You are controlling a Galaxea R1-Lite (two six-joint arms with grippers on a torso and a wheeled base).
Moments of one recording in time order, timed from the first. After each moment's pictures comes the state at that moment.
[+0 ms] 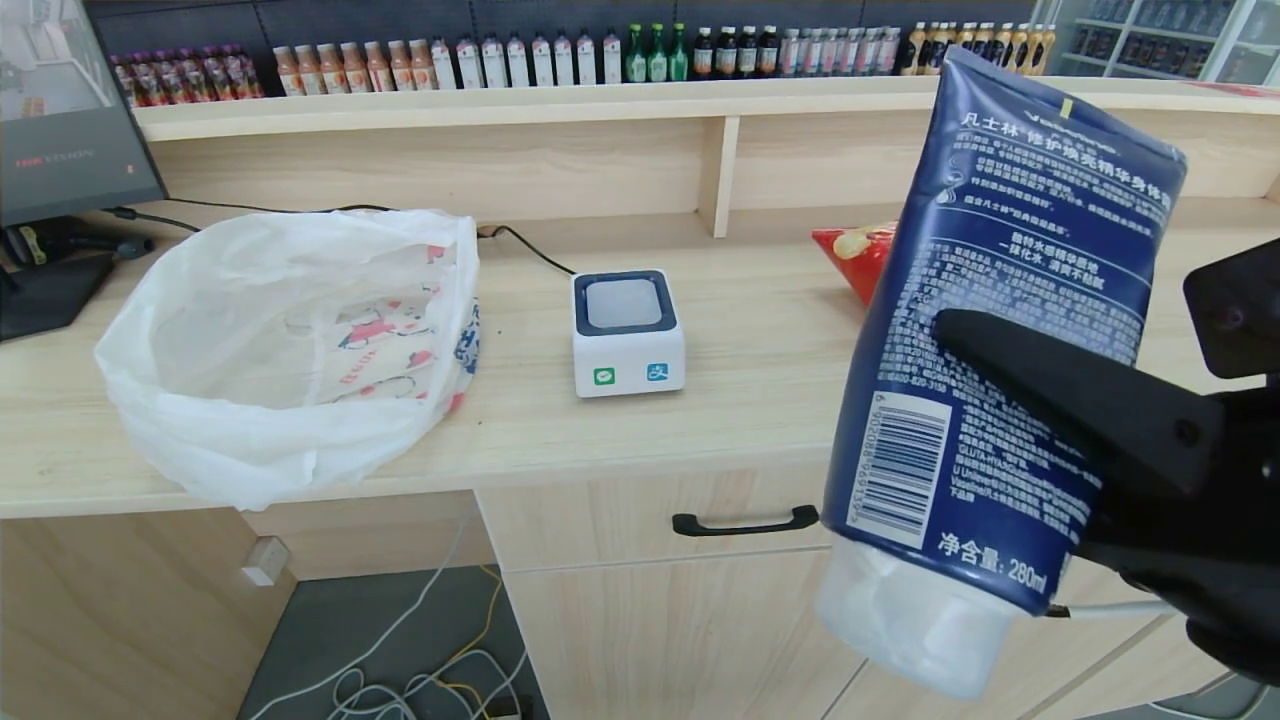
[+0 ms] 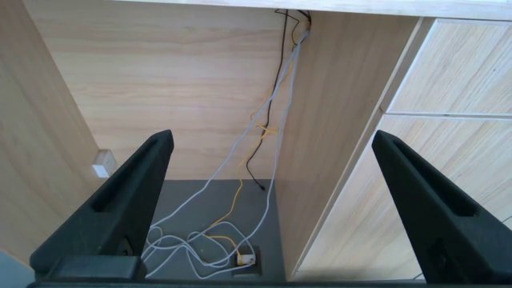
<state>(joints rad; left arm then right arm) 0.00 0.00 0.00 0.00 0.00 0.00 0.80 1.40 -0.40 -1.48 0.31 0.96</state>
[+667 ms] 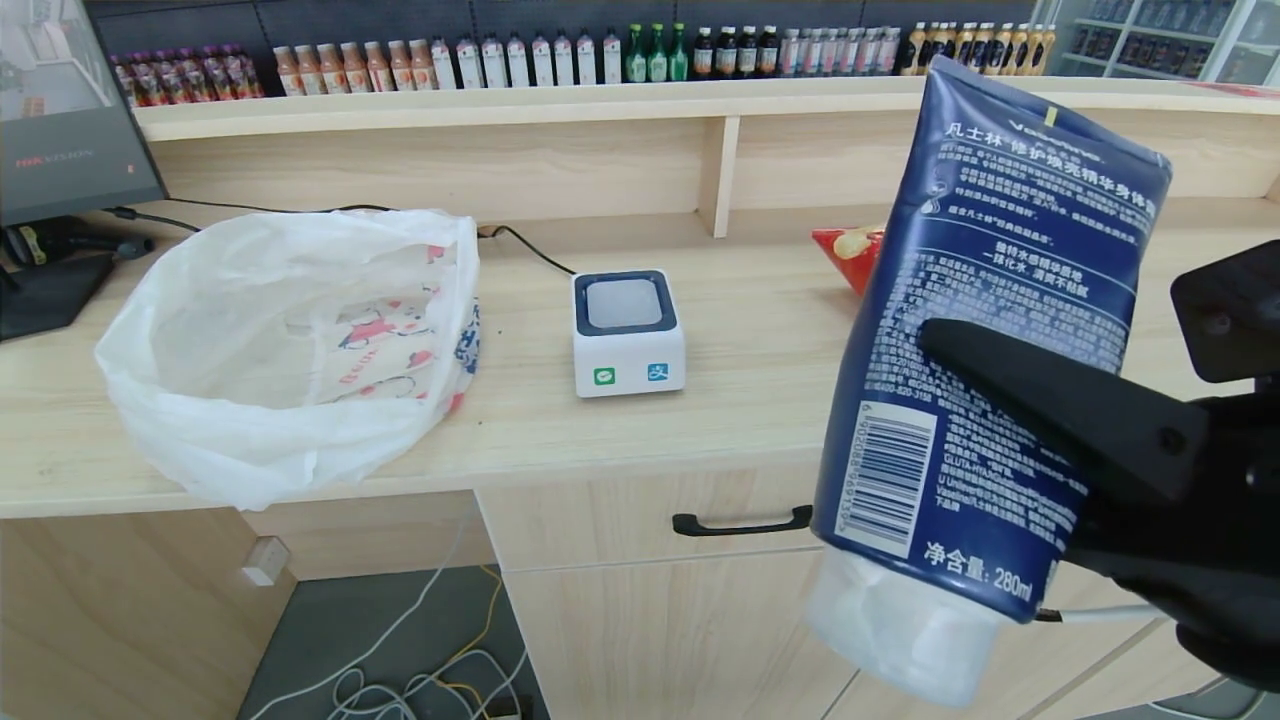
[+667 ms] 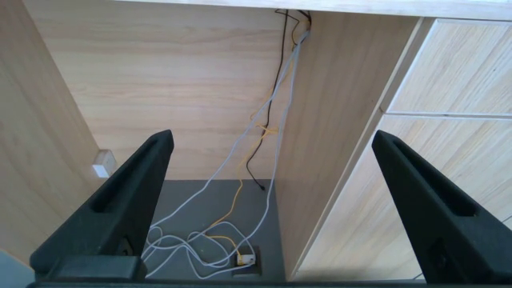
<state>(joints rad) 0.00 0.00 0.00 0.00 0.00 0.00 0.81 1.41 -0.40 -1.48 0.31 0.95</state>
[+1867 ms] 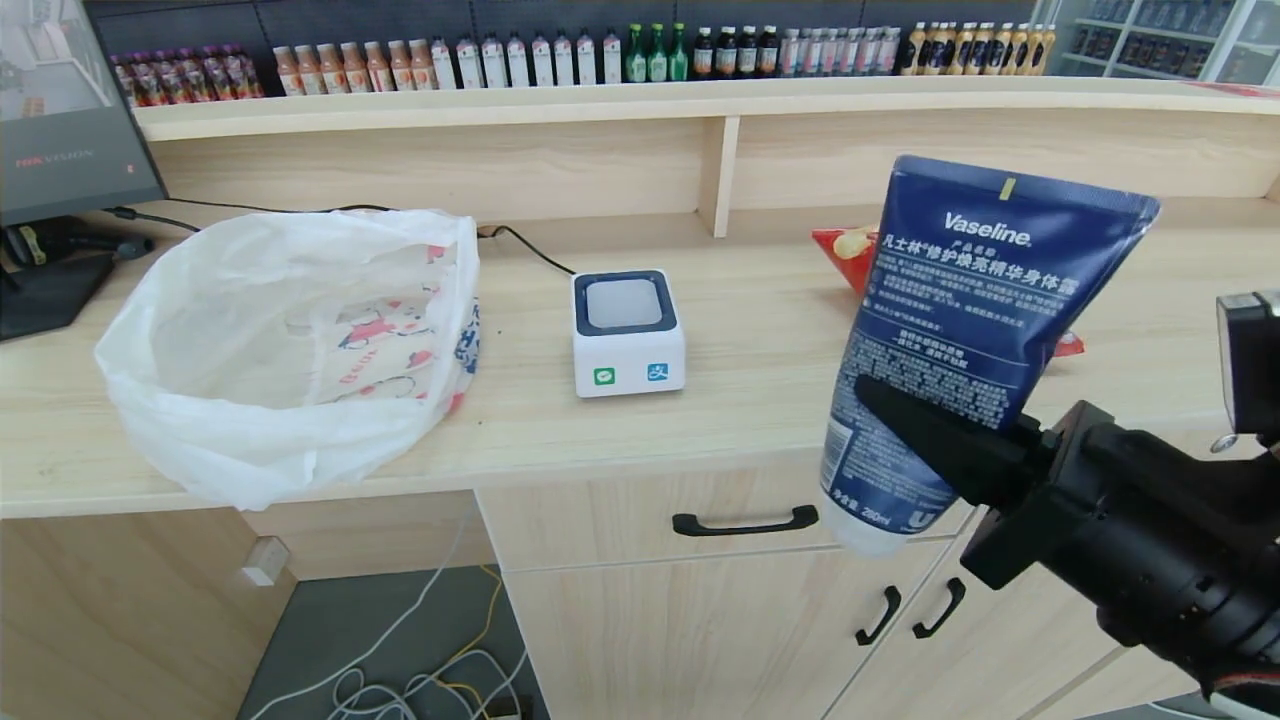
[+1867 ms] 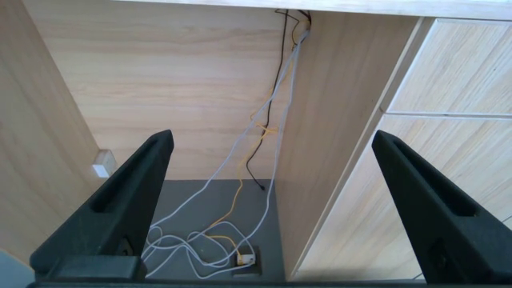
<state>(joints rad) 0.00 0.00 0.00 0.00 0.00 0.00 0.74 1.43 -0.35 -1.35 -0.04 0.08</state>
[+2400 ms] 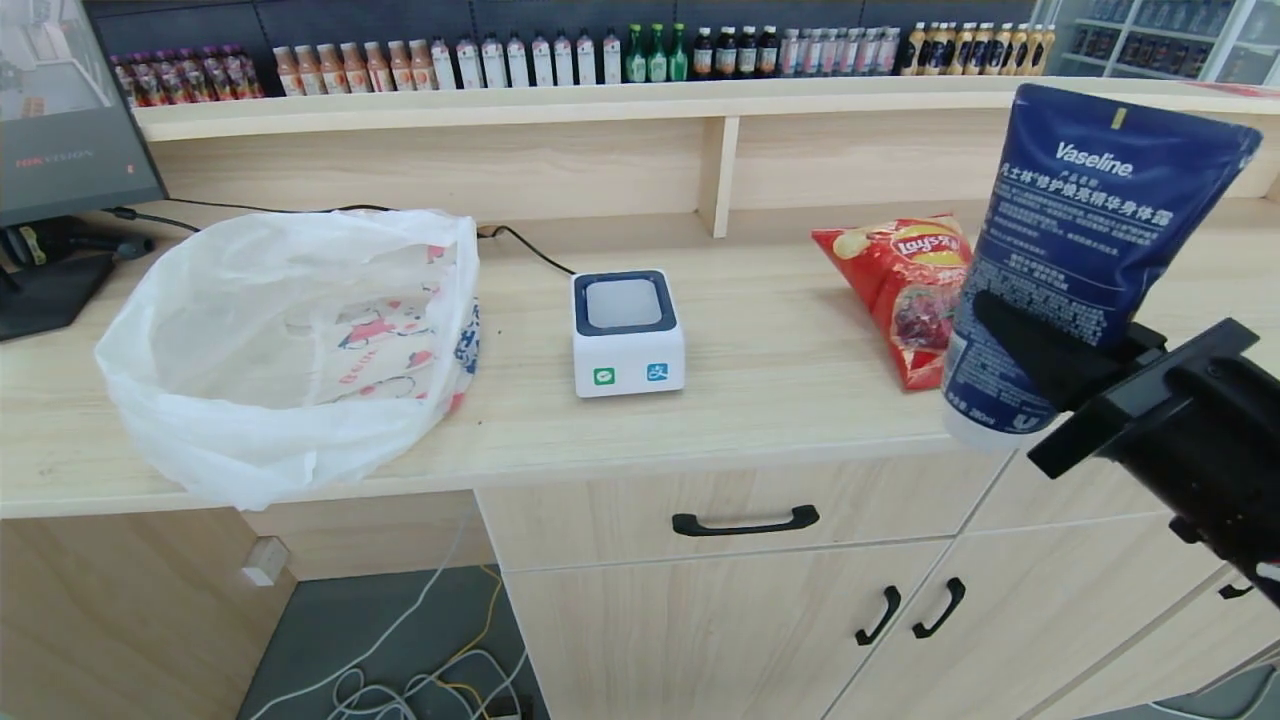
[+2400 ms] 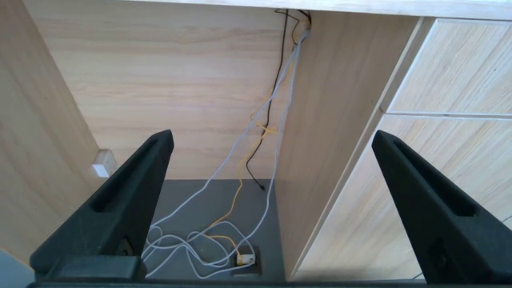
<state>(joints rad) 0.00 0.00 0.00 0.00 0.00 0.00 0.52 1.38 -0.39 -1.35 -0.07 -0.23</state>
